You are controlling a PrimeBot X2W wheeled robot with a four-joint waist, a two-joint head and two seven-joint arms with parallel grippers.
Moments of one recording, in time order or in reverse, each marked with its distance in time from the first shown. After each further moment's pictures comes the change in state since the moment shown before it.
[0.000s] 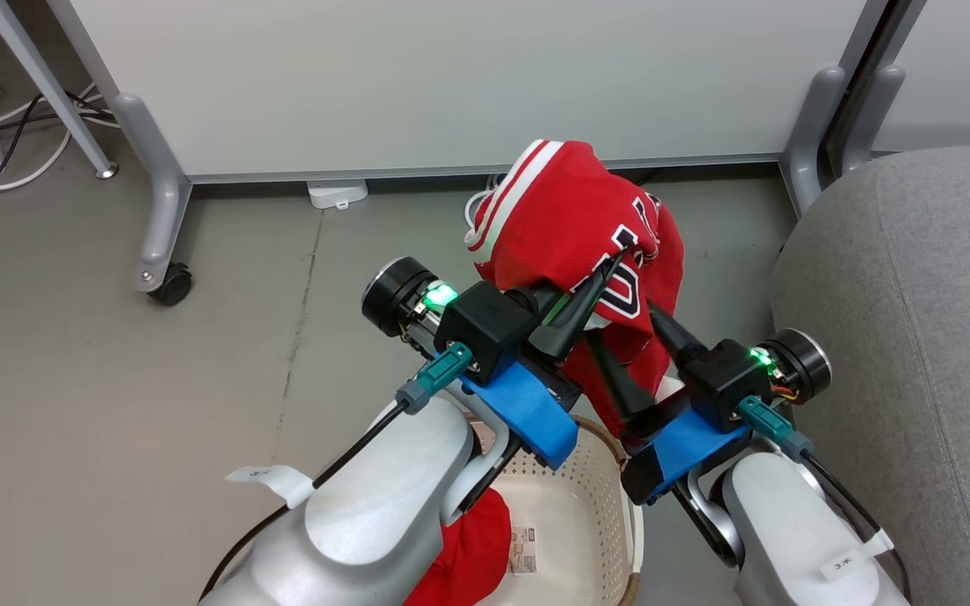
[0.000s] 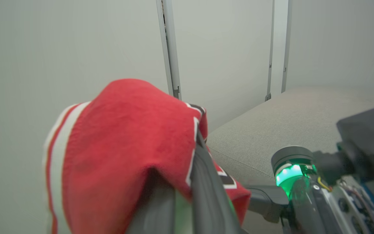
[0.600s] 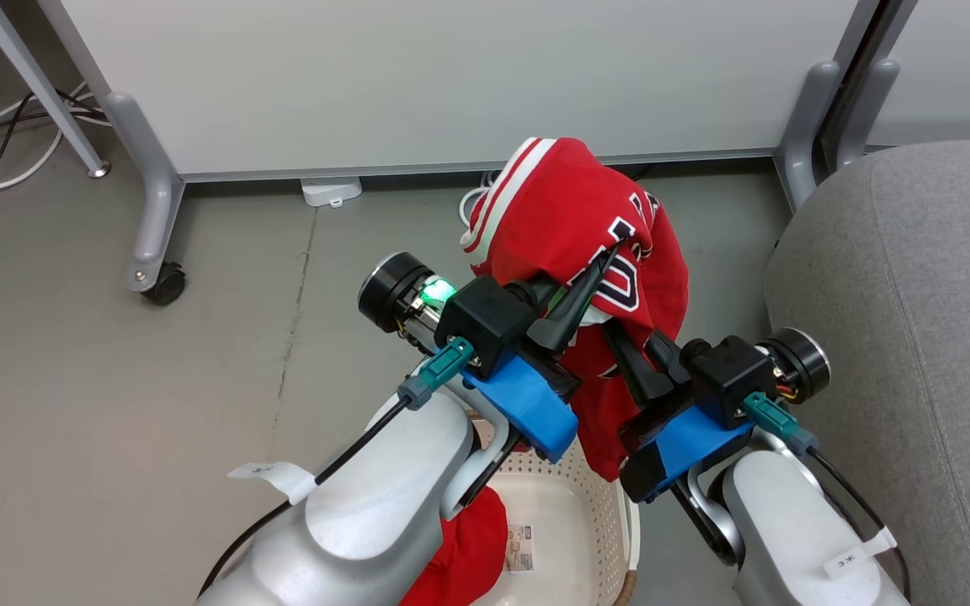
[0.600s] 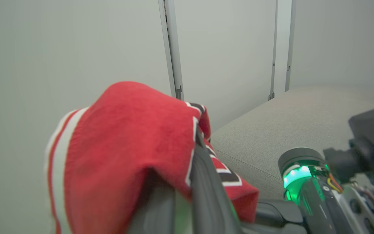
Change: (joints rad) left arm -0.013 -0.001 -0.004 0.009 -0.002 0.022 0.000; right arm -0.001 0.000 0.004 -0.008 0.036 0.000 0.000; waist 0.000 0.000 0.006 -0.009
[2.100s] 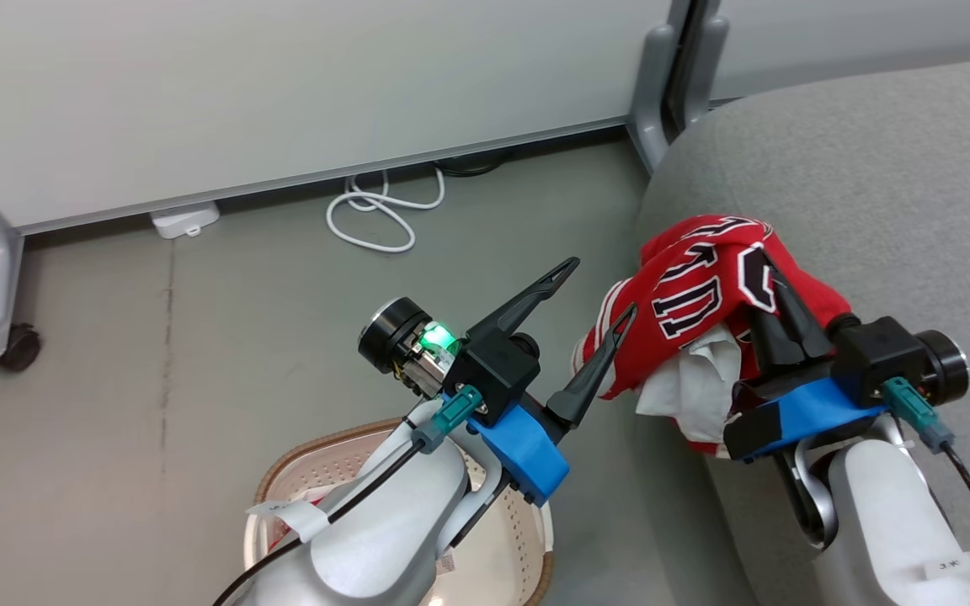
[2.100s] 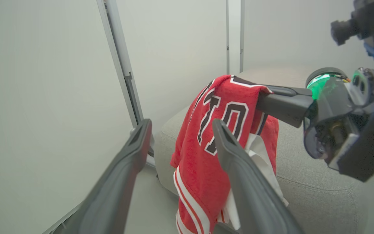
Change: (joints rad) left arm 0.070 0.004 -0.005 0.038 0.091 -0.017 -0.001; right arm 0.057 0.000 -0.296 -0.087 -0.073 0.000 0.000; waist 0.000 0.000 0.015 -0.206
